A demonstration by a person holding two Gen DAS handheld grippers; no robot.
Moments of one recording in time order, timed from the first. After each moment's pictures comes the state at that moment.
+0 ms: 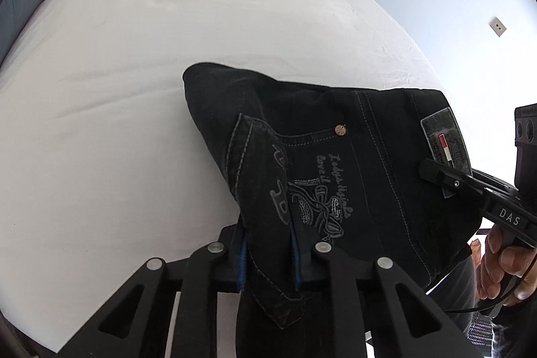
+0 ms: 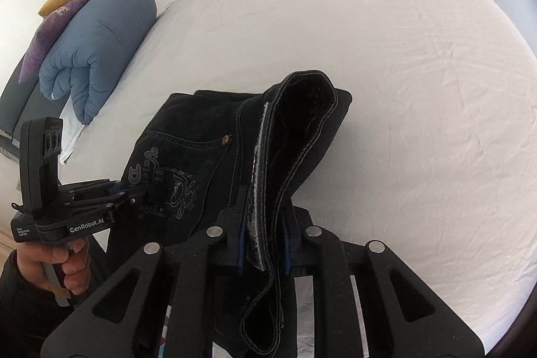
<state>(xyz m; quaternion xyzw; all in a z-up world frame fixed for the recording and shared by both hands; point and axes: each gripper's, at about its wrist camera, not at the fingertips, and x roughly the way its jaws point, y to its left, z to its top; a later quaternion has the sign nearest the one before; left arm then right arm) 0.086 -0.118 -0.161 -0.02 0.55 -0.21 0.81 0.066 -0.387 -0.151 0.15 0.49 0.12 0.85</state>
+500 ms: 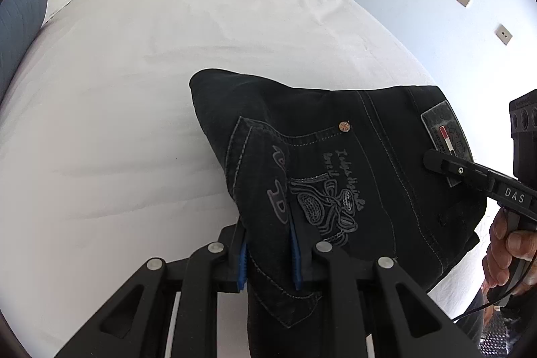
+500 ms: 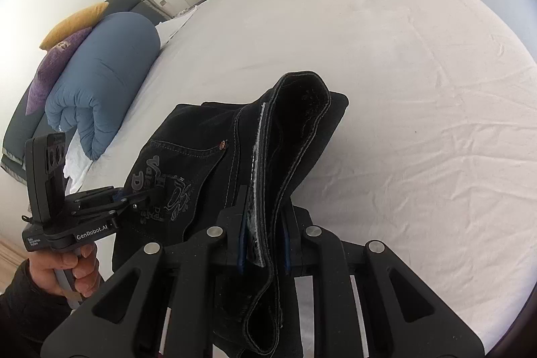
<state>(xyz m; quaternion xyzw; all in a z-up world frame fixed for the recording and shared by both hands) 0.152 -0.150 -0.152 0.01 0.52 -0.20 0.83 0.165 -0.443 -0.141 0.19 0.46 0.14 0.86</state>
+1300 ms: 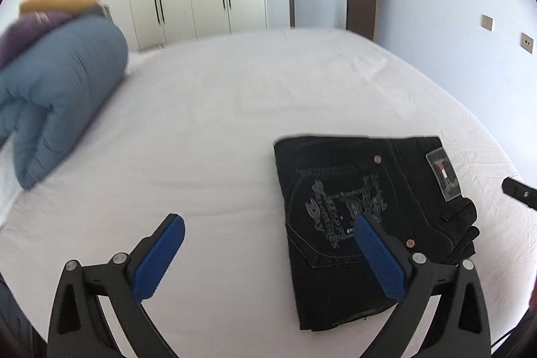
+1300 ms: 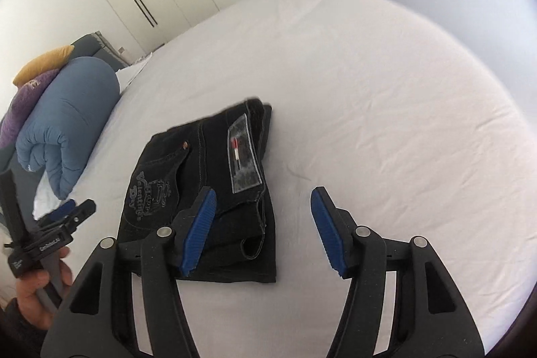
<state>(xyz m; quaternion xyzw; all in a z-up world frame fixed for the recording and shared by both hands) 0.026 -0.104 -0.103 0.06 0.33 -0.05 0.94 0.068 -0.454 -0.146 0.18 0.36 0.00 0.92</state>
